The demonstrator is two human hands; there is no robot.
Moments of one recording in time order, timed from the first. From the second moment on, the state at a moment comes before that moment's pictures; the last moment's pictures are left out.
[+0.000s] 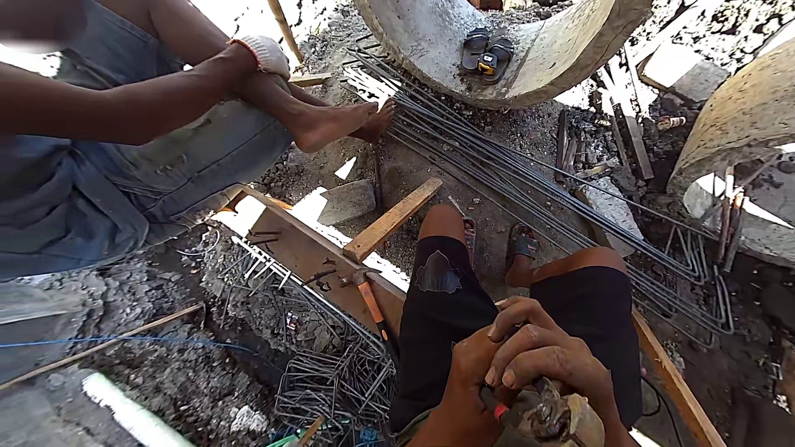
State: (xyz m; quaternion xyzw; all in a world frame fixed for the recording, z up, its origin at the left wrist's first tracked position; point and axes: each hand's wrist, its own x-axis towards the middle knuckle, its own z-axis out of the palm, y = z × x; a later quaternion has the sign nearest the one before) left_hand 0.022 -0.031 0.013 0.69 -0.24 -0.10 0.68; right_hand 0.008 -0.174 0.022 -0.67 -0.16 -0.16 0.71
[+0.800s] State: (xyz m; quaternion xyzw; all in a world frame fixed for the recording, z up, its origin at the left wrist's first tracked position) left_hand 0.023 -0.028 0.011 0.68 -0.29 -0.08 0.67; right_hand 0.002 -0.177 0.029 -0.69 -0.19 -0.14 0.68
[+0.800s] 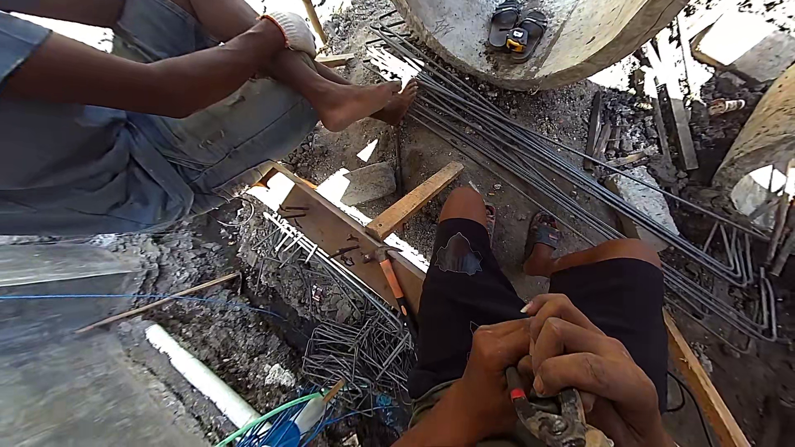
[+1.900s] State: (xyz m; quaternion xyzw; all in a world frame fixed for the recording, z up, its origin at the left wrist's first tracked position) left_hand 0.020 -0.026 0.013 0.70 -0.29 -0.05 0.65; right_hand 0.001 -0.172 0.020 -0.63 -0.19 -0.11 0.74
